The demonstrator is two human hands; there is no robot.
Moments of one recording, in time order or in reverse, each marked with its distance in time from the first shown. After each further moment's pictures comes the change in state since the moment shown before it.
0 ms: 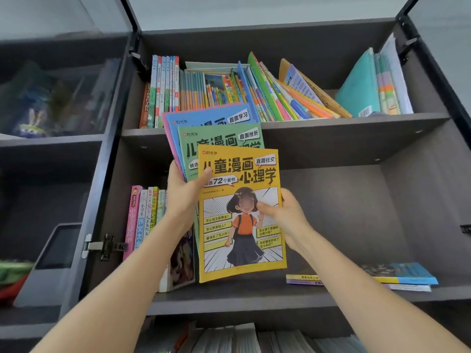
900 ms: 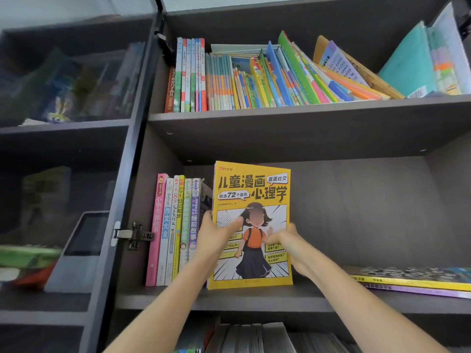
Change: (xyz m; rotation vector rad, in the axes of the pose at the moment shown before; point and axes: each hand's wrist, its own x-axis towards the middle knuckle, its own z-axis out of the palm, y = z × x) left_hand -0.029 -0.093 -0.043 0.308 -0.047 -0.376; right_hand 0.014 0.084 0.051 -0.159 -0.114 0.441
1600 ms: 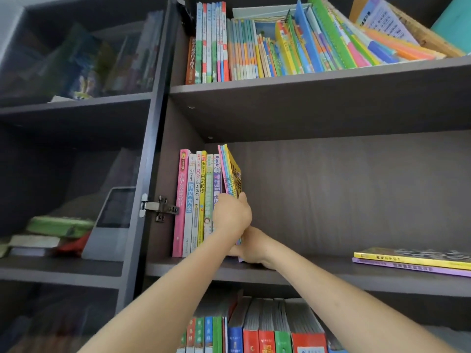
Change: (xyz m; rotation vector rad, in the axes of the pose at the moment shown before) left_hand 0.010 0.004 -0.001 0.700 0.201 -0.101; right_hand -0.006 0.025 0.116 -0.553 -0.431 -0.241
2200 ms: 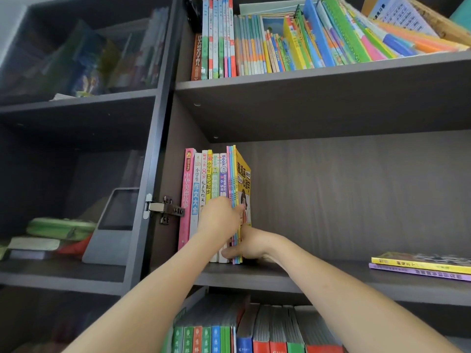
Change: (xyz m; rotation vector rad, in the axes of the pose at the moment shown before) left_hand 0.023 -0.035 -0.024 0.279 -0.060 0.233; right_hand 0.064 0.014 0.003 -0.198 -0.135 0.124
